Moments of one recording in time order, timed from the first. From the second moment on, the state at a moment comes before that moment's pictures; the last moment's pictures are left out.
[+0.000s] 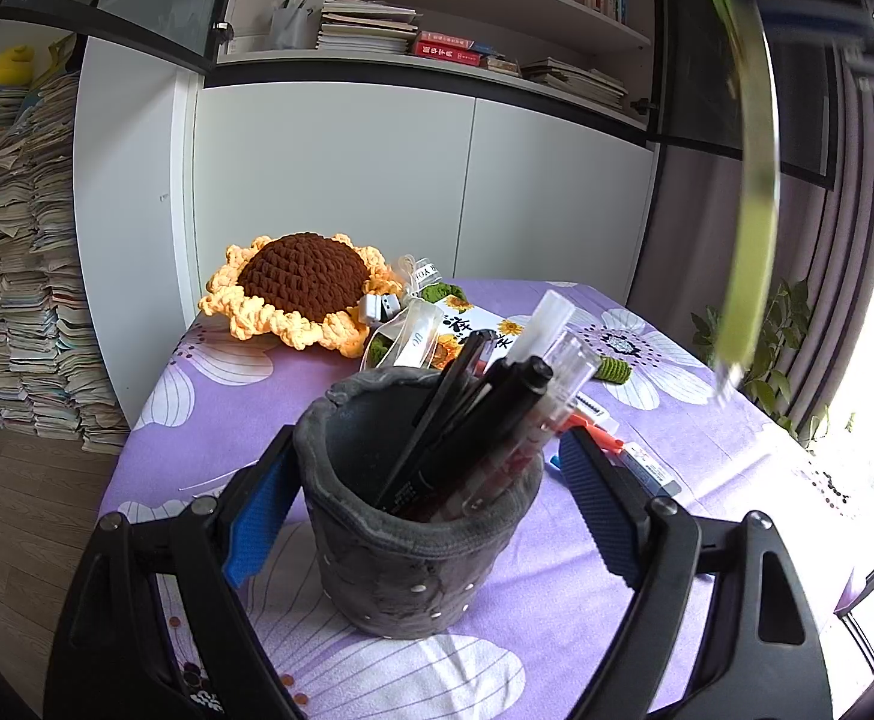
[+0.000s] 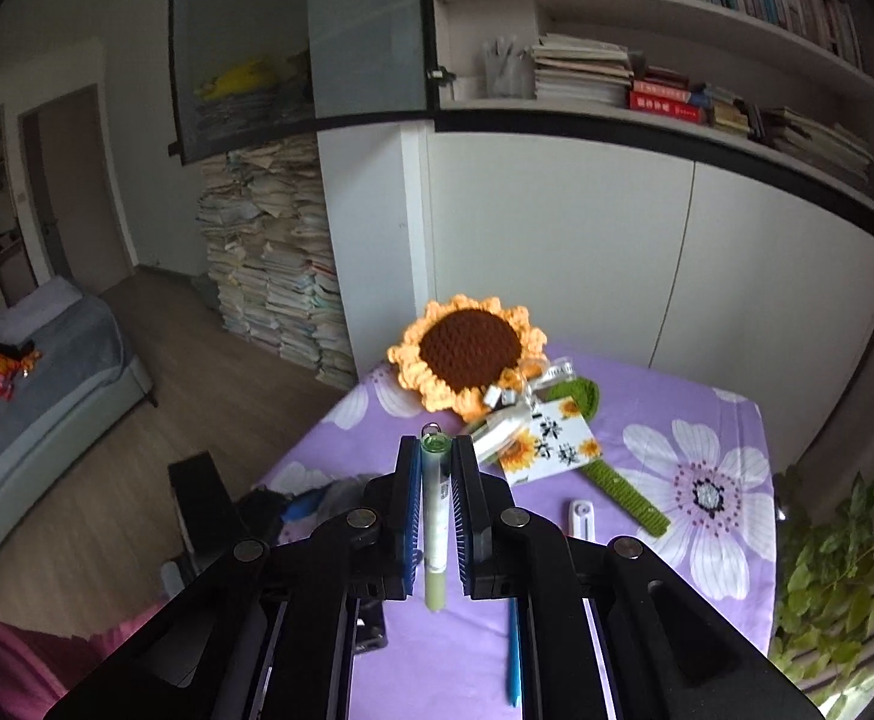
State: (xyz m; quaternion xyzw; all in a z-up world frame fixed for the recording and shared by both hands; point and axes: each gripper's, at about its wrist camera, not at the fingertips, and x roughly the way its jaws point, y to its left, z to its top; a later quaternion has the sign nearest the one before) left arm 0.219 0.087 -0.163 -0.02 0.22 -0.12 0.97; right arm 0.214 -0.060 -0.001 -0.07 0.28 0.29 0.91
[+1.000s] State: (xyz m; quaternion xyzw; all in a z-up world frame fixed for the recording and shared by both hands) left arm 0.219 0.087 -0.163 -0.02 0.22 -0.12 0.97; right arm 0.265 -0.012 -0.050 -0.04 0.32 0.34 0.88
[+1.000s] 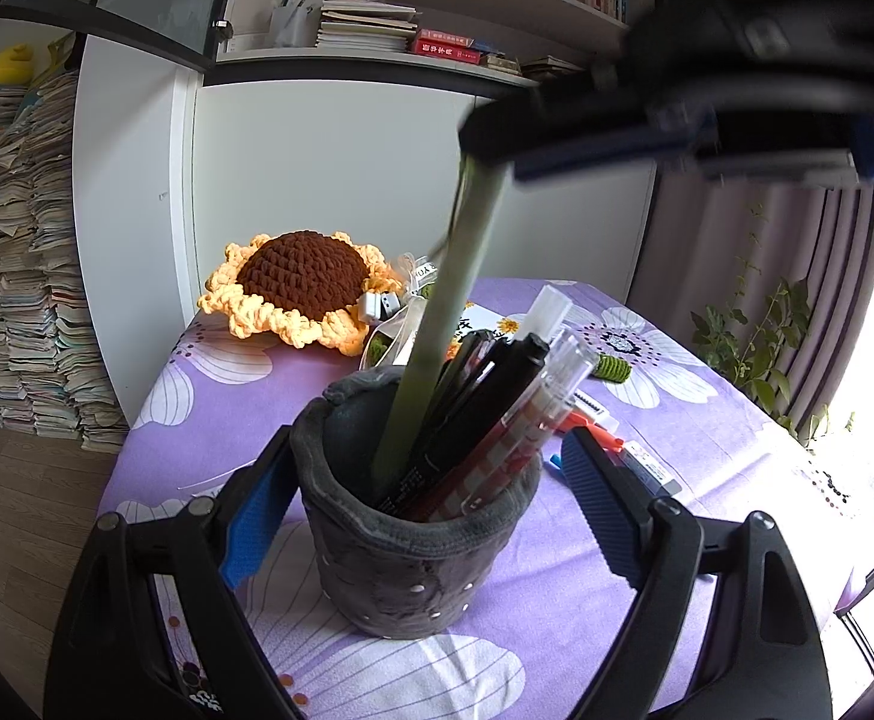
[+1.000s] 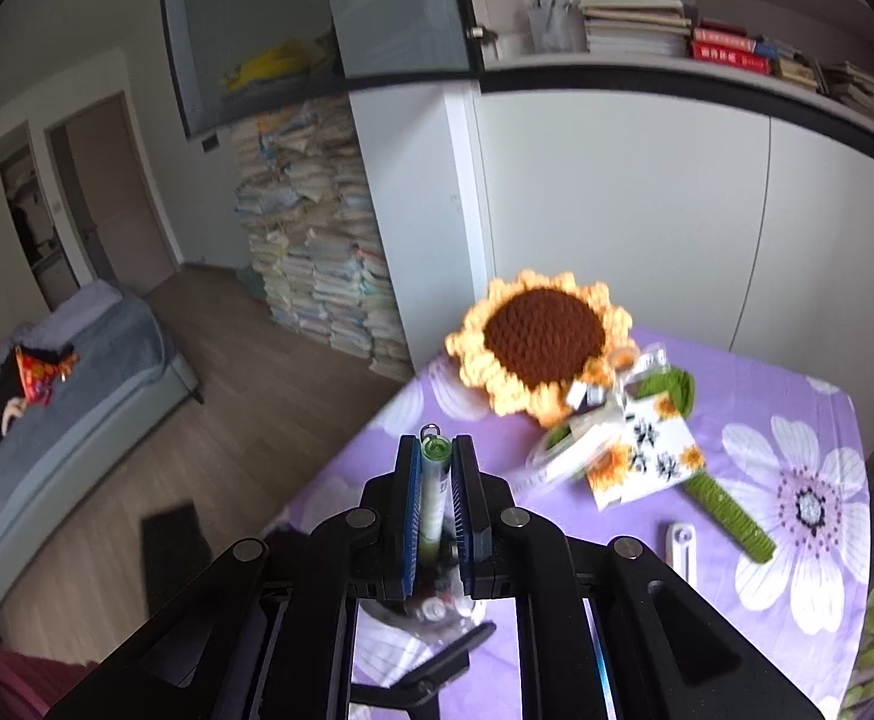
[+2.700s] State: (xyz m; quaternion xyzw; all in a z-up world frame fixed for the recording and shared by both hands) left arm 0.217 0.085 -0.165 -0.02 0.22 -0.13 0.97; right arm 0.322 -0.063 -0.191 -0.12 0.53 0.21 0.81
